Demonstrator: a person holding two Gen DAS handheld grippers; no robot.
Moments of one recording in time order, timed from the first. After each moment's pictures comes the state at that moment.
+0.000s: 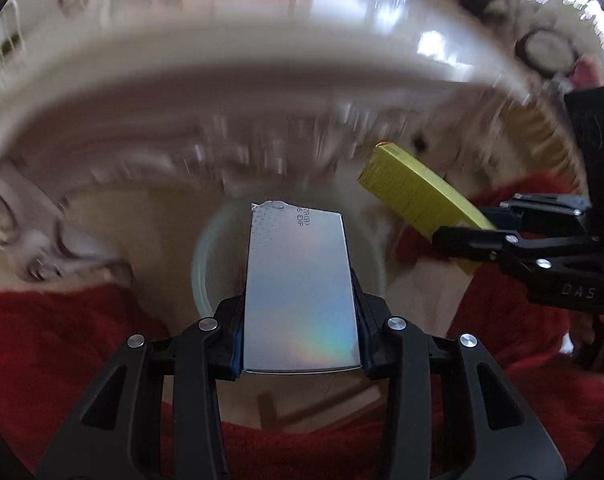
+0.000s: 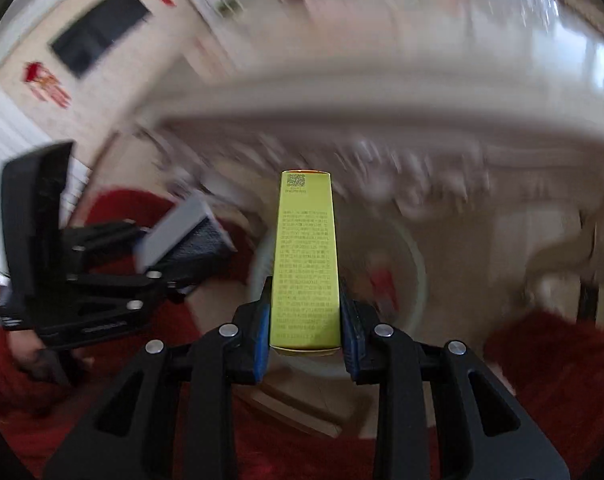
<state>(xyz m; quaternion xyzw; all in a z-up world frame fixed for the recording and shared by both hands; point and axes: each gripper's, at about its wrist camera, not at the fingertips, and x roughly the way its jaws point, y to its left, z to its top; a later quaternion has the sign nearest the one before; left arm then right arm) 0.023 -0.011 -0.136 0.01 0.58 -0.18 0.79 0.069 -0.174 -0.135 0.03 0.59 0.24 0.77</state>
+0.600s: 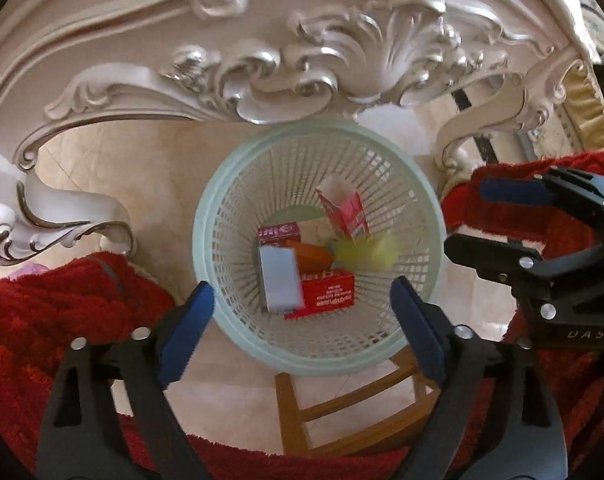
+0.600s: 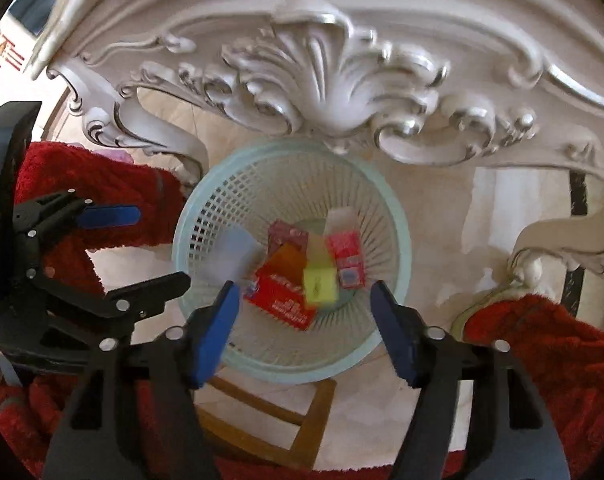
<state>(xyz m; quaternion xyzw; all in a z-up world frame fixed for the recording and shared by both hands) 0.043 -0.003 -0.203 0.02 0.63 -0.14 0.76 0.078 -0.153 -0.186 -0.03 0.61 0.21 0.76</state>
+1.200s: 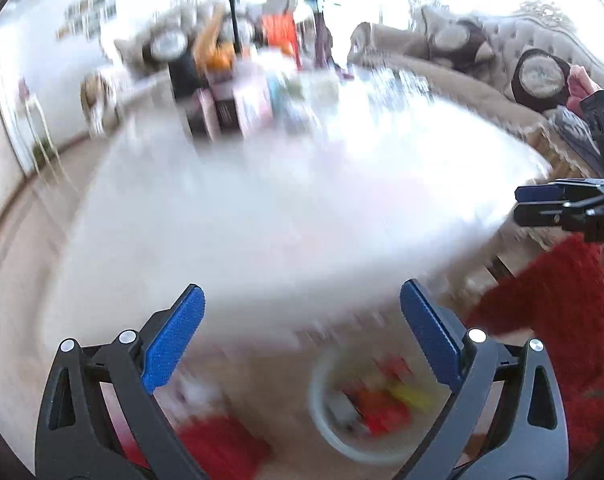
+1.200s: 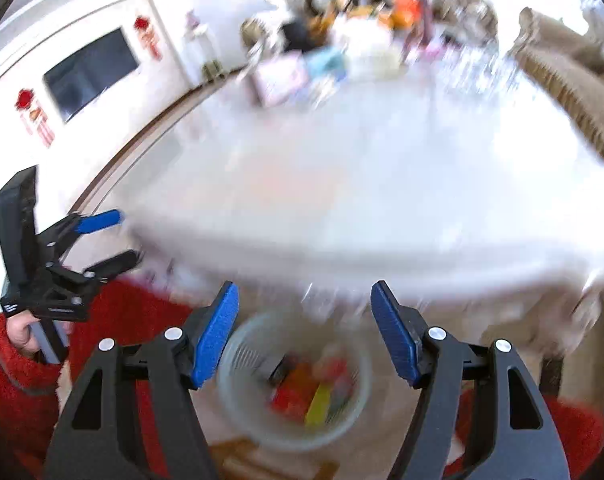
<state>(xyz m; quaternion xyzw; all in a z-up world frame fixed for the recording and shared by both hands) 0.088 0.054 -0.015 0.10 0.35 -0.16 0.92 0.126 -0.212 -0.022 0.05 0.41 0.19 0.89</state>
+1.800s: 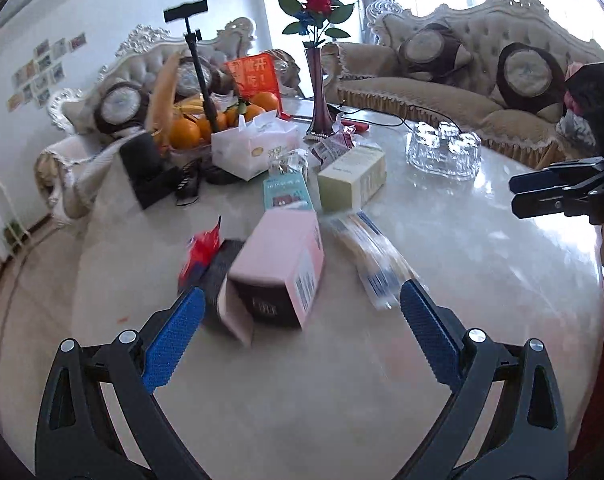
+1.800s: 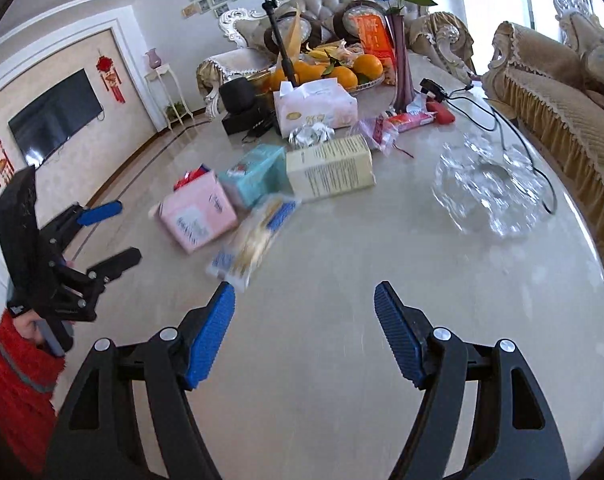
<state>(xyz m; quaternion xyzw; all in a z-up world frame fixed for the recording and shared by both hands) 0.324 0.043 0.012 0.15 0.31 -0.24 0.91 0.307 -0.212 0.004 0.08 0.39 0.15 0.90</state>
